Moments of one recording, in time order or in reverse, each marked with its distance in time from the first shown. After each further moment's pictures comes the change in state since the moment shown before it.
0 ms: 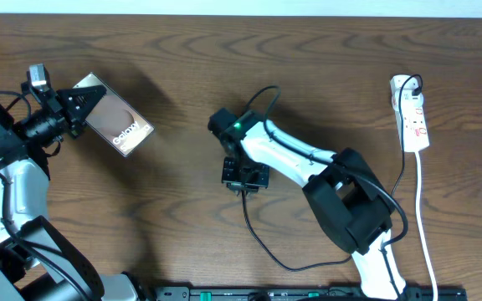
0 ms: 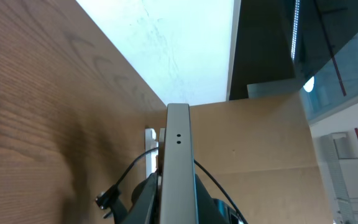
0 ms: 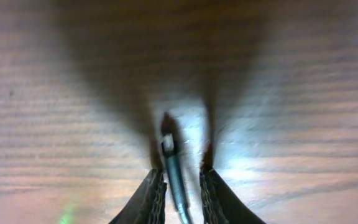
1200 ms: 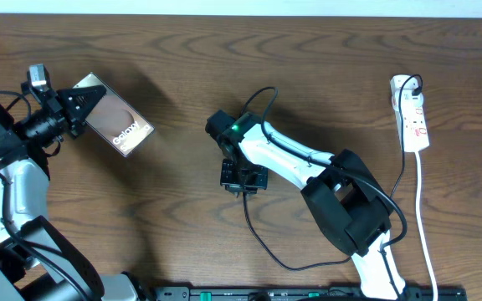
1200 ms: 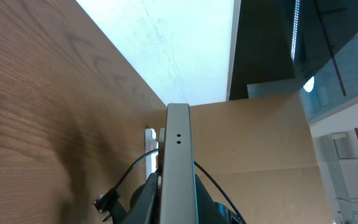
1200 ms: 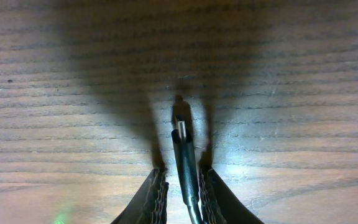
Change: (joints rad) left arm 0.000 0.000 0.000 0.000 0.000 0.000; right arm 0.024 -0.002 -0.001 0.000 0.016 -0.003
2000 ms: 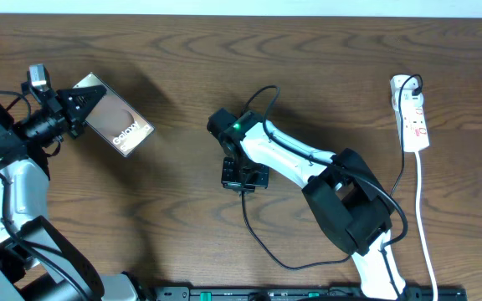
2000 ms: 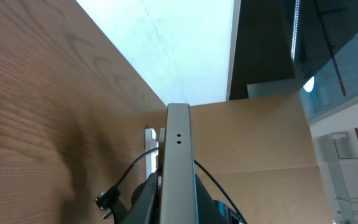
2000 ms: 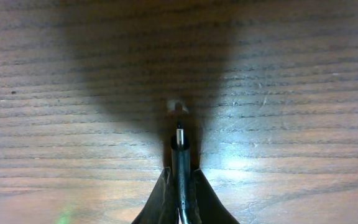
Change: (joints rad) left arm 0.000 0.000 0.000 0.000 0.000 0.000; right arm -0.008 0.000 0.000 0.003 0.002 0.000
